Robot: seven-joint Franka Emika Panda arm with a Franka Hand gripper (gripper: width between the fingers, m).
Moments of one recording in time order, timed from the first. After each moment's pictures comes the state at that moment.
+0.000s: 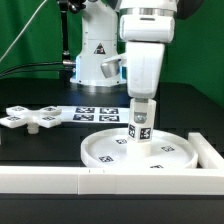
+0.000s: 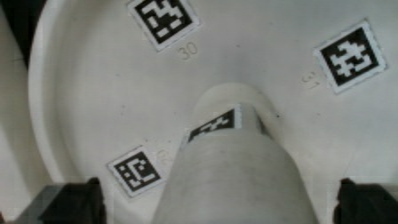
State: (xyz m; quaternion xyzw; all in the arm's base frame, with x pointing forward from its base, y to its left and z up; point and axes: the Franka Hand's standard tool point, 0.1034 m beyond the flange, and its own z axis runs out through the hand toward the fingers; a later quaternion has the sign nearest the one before) arm 0.562 0.039 0.071 0.74 0.66 0.03 0.05
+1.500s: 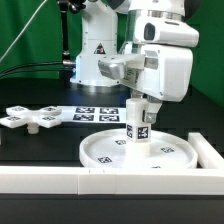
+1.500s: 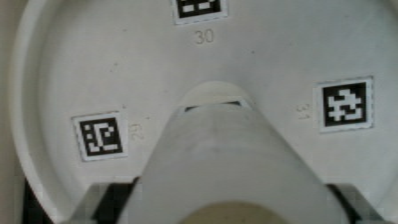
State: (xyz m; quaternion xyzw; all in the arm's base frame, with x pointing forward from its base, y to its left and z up) arm 0.559 0.043 0.068 0.64 0.76 0.01 0.07
